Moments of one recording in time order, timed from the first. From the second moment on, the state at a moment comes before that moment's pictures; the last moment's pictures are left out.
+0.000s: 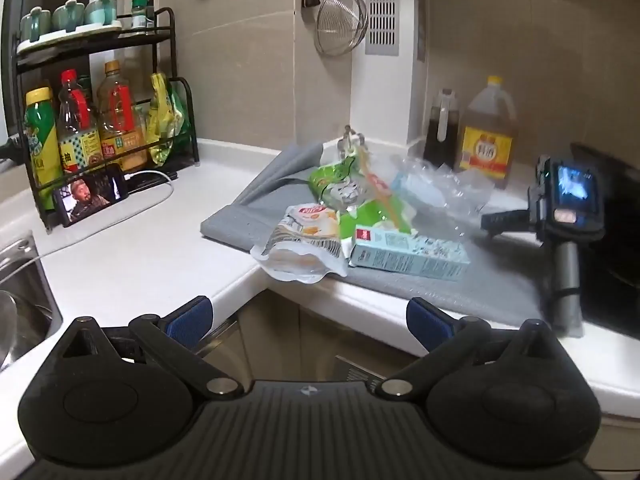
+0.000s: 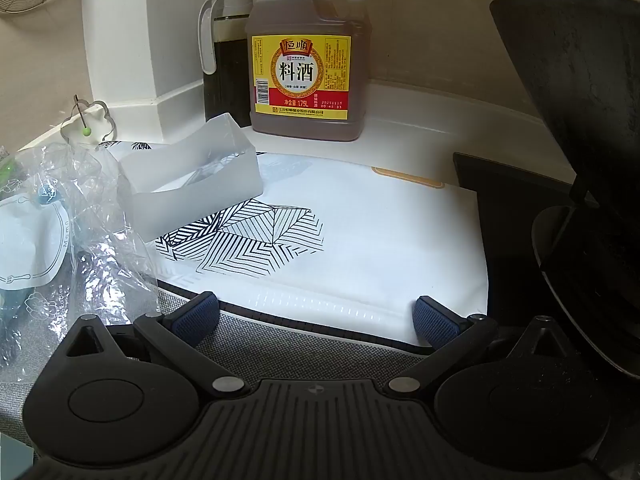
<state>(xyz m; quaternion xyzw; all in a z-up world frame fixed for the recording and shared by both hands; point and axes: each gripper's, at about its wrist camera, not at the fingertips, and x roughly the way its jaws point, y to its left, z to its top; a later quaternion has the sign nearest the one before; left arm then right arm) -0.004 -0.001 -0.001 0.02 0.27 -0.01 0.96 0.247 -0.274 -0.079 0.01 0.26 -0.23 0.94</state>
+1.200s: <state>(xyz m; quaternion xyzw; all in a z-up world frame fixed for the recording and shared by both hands) 0.028 0.057 -0.017 0.04 0.34 0.08 0.94 0.190 -0.227 -0.053 -0.05 0.19 -0.20 0.96</state>
